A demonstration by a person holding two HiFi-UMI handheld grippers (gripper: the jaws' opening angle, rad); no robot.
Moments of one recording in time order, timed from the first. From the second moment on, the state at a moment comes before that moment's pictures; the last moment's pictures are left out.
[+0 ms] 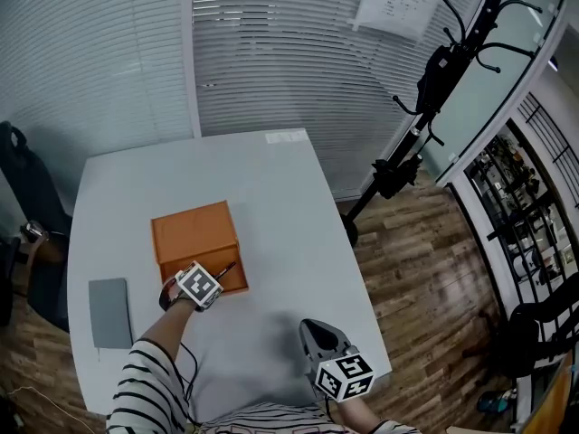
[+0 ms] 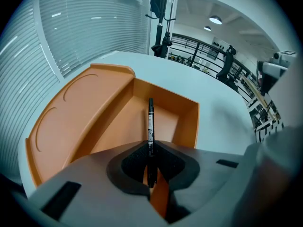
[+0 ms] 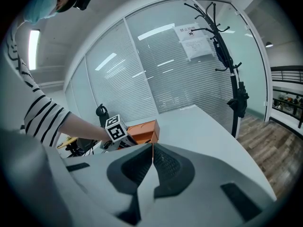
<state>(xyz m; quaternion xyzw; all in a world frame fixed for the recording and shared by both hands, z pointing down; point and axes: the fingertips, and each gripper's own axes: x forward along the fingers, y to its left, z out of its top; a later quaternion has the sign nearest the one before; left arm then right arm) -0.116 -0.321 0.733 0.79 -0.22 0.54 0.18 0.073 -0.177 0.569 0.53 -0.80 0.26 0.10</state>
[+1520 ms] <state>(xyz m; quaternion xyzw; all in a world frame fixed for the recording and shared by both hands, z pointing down) -0.130 -0.333 0.715 0.81 -0.20 0.55 0.08 0.071 -0.172 0.568 0.53 -0.80 0.26 0.10</state>
